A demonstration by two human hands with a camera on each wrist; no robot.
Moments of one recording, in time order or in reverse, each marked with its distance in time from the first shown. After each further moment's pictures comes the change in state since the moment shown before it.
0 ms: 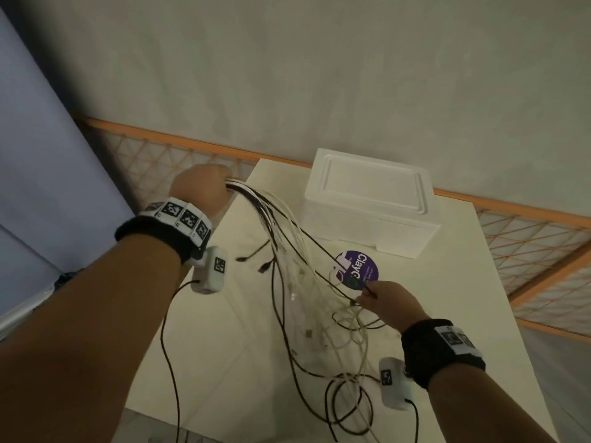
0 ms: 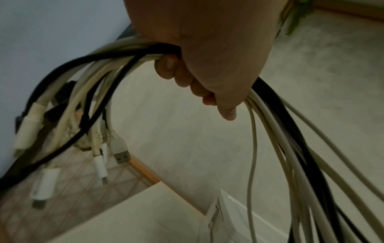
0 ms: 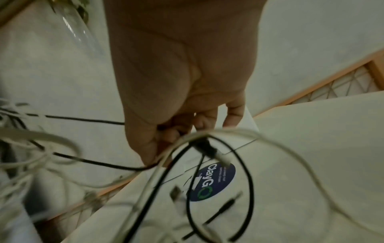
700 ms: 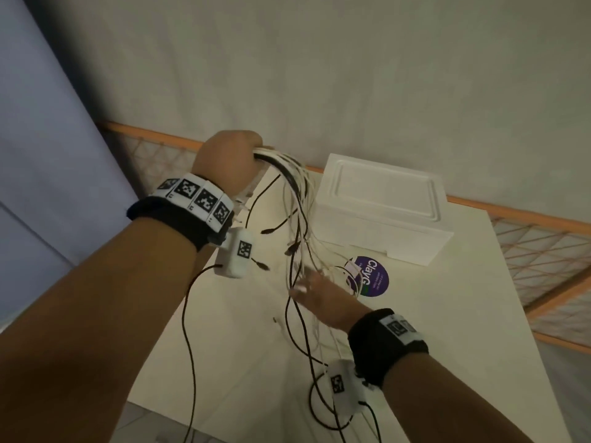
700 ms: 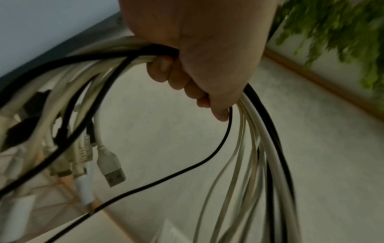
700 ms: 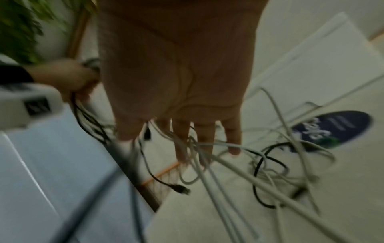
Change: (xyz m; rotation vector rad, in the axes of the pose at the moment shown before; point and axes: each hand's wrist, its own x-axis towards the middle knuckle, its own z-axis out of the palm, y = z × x) left_hand 0.001 0.035 -0.057 -0.140 0.217 0.127; right_hand -0.014 -0.121 0.009 0.336 -0.206 -0.428
